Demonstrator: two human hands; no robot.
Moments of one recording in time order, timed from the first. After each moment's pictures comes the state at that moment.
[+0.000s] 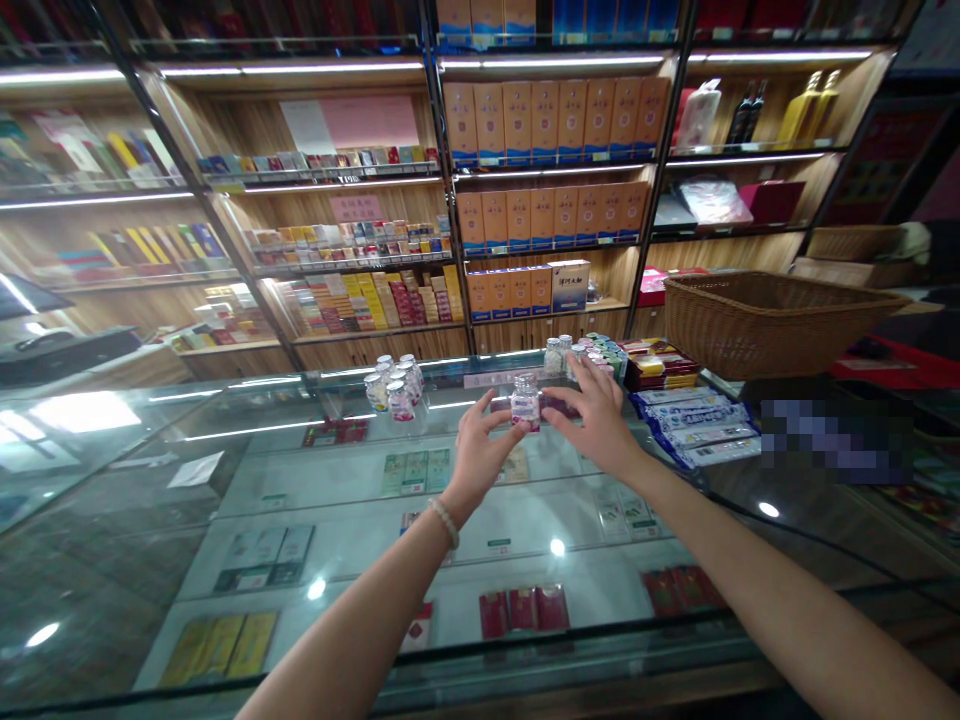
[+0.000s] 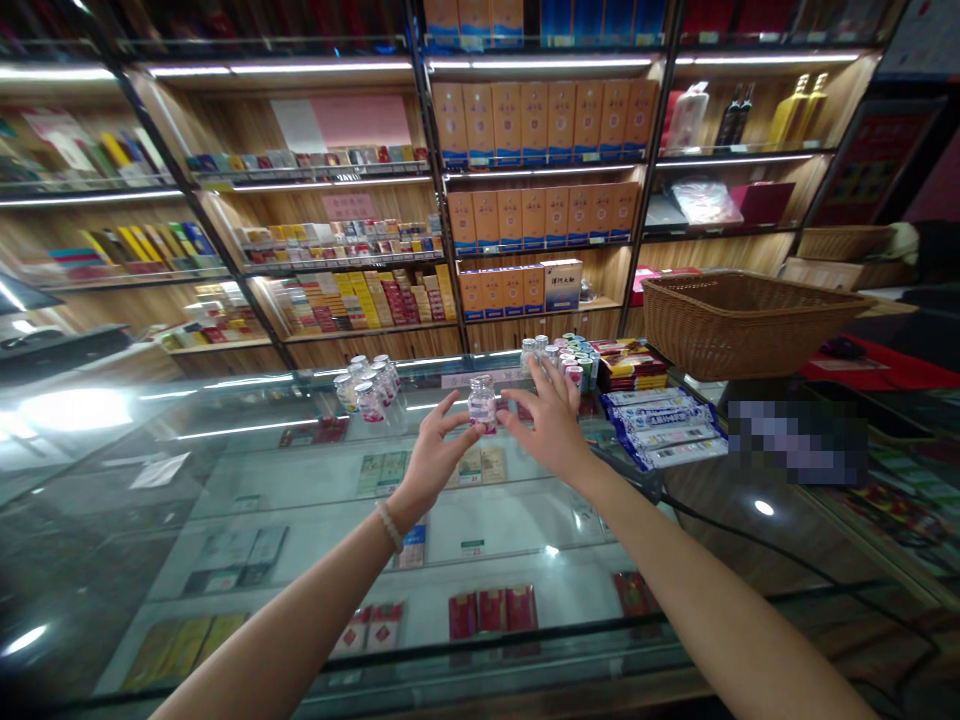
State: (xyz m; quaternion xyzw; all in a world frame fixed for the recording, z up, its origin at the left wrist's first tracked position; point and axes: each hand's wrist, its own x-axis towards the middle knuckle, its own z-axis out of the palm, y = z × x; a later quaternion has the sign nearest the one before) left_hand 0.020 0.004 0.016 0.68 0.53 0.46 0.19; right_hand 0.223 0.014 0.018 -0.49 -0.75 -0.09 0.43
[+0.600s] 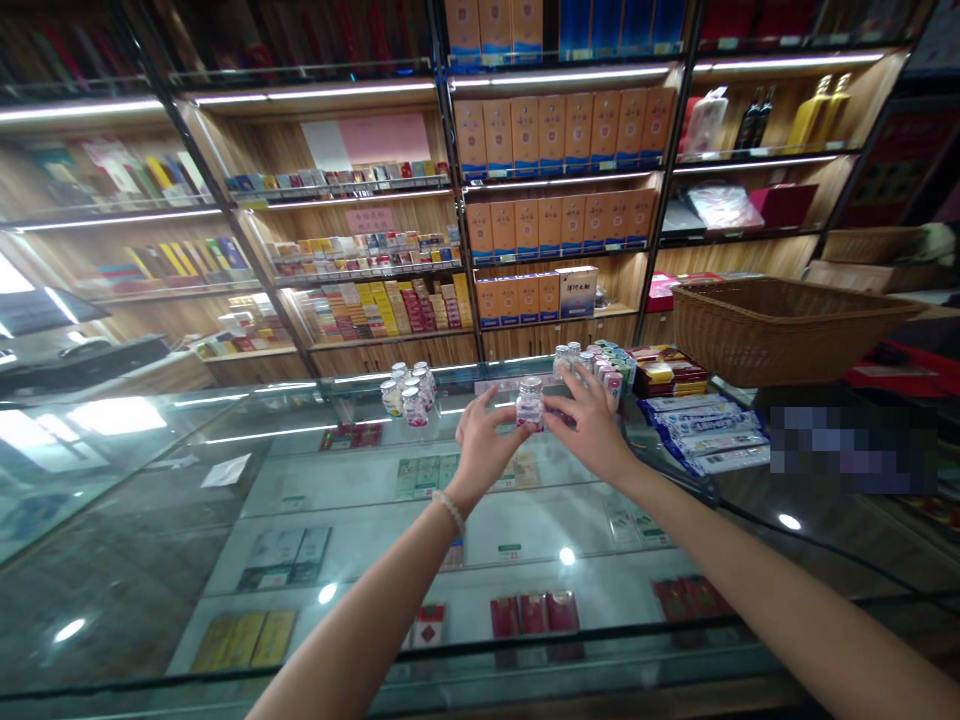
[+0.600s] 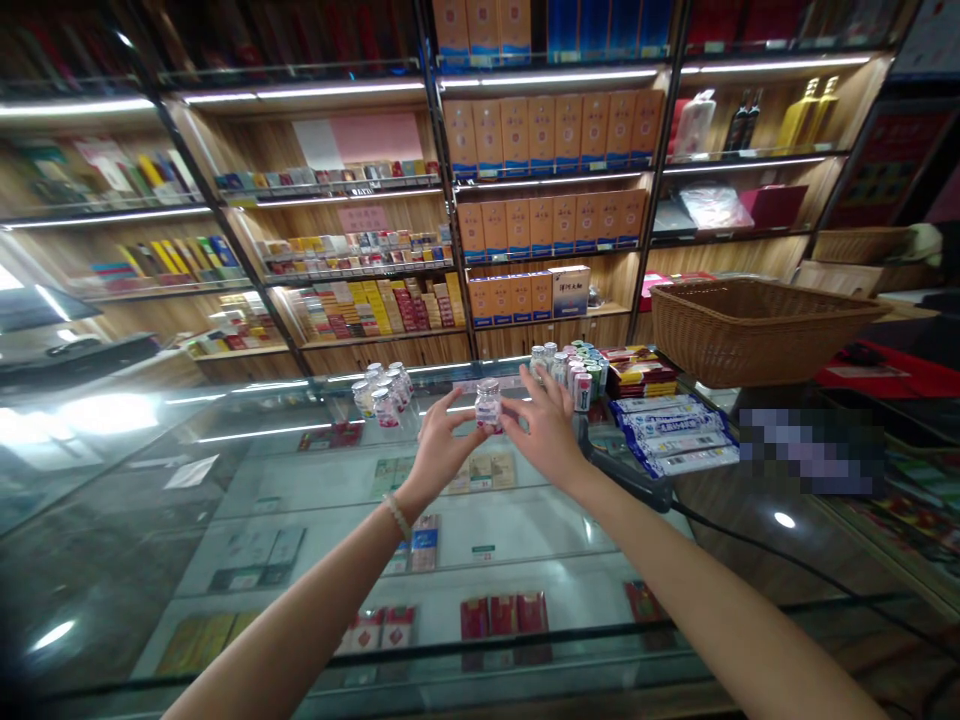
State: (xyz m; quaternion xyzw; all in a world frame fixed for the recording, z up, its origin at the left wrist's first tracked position) left_hand 0.014 0.005 0.039 0.70 0.57 0.42 0.10; right_hand 0.200 0.014 0.024 -0.47 -0.75 -0.07 0.46
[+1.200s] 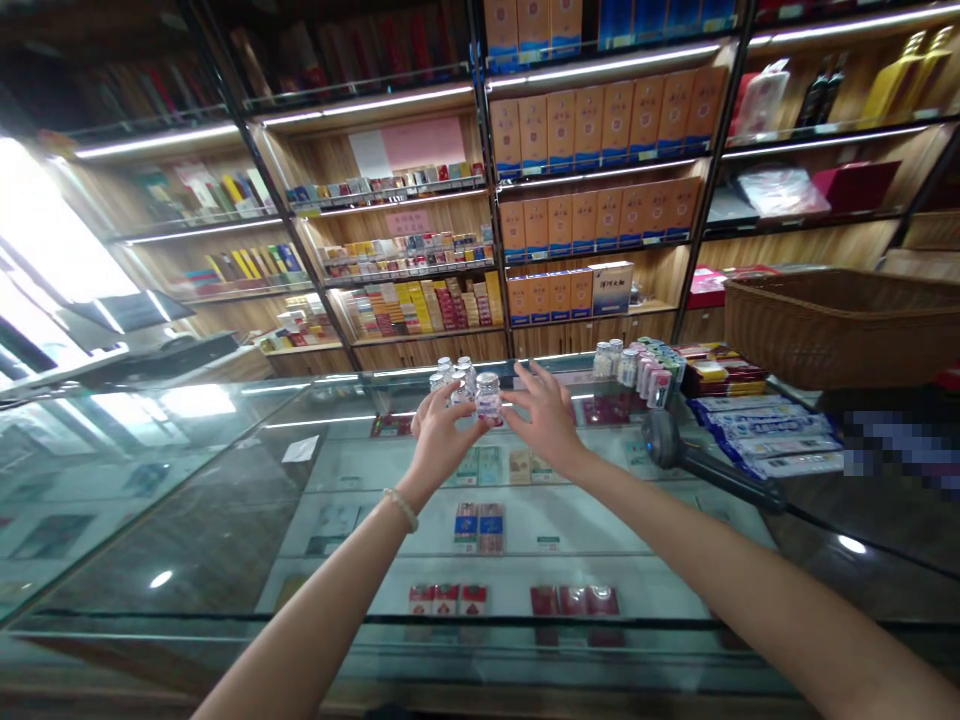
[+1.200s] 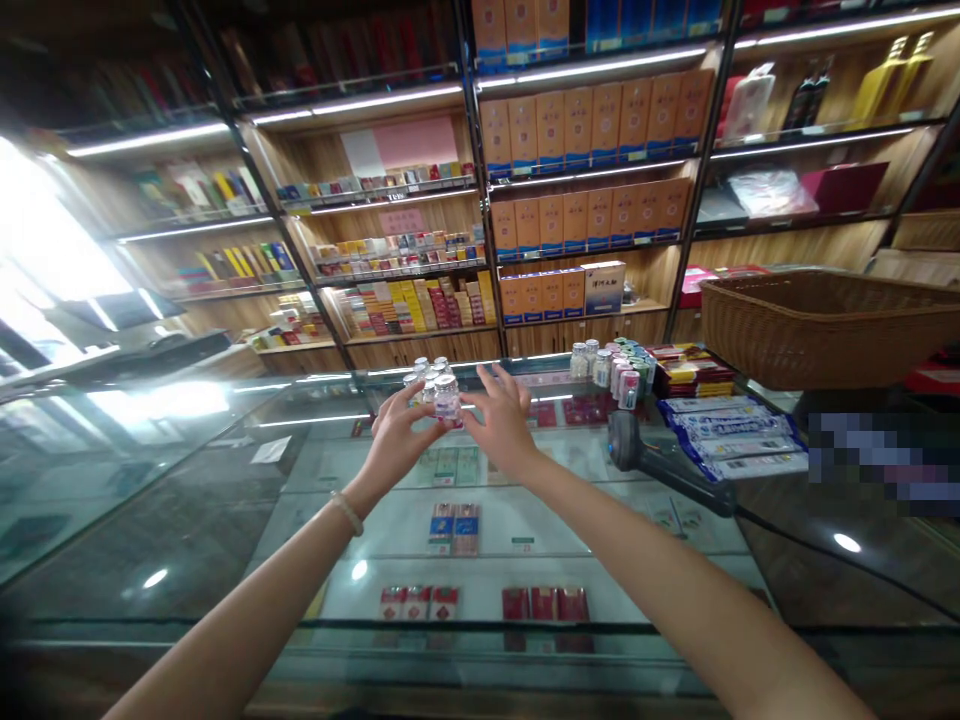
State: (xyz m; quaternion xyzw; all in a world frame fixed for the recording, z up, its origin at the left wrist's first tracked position) left_hand -0.115 -0.017 0.062 0.70 0.61 0.37 -0.07; right_hand 0.072 0.007 0.048 -0.43 -0.77 0.06 0.47
